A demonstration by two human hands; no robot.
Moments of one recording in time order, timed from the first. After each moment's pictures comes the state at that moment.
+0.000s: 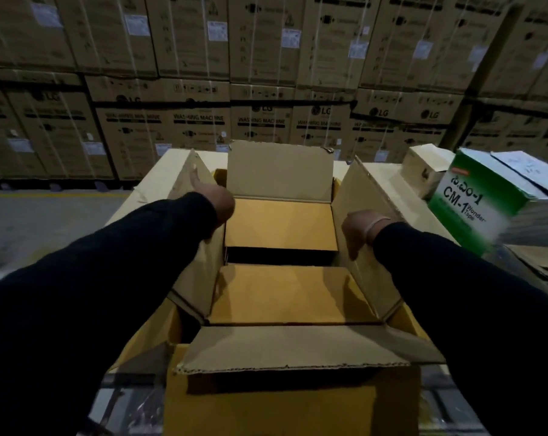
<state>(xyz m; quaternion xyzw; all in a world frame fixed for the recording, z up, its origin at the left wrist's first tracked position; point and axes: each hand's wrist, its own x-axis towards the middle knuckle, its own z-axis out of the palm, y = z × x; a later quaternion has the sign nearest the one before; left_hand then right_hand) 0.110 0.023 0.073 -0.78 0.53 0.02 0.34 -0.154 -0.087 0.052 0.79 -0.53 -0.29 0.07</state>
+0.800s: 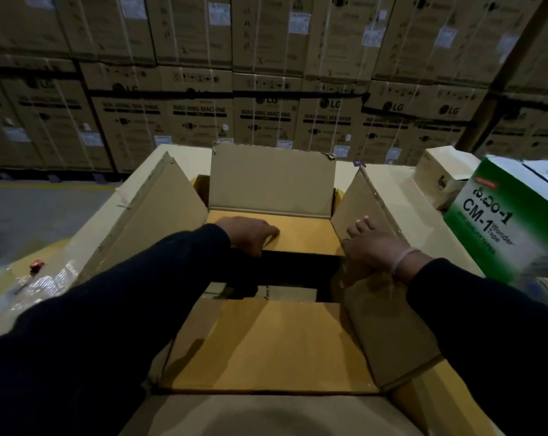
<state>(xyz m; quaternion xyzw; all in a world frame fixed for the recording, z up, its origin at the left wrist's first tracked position) 0.101 -0.139 -0.028 -0.68 0.71 0.12 0.13 -0.168 -0.192 0.020 0.85 -0.39 -0.33 0.14</state>
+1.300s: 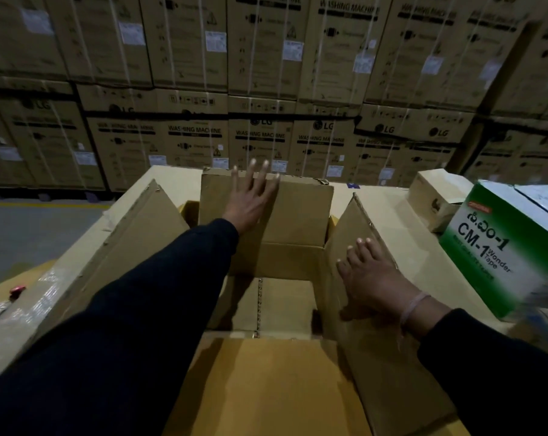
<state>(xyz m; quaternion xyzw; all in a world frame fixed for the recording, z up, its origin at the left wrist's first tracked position) 0.120 -0.218 0.017 -0.74 0.64 -0.22 0.03 -0.181 -0.185 0.027 0.85 -0.40 -0.28 0.21</state>
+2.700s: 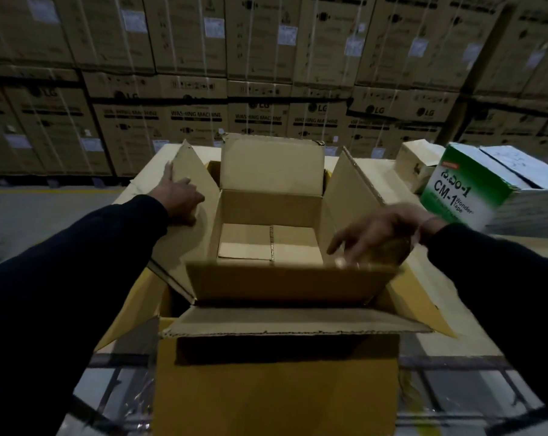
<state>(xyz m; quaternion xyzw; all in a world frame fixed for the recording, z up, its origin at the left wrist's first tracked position) 0.172 0.052 0.031 -0.75 0.59 -0.13 0.27 -0.238 -0.038 0.100 0.82 -0.40 -0.29 -0.28</state>
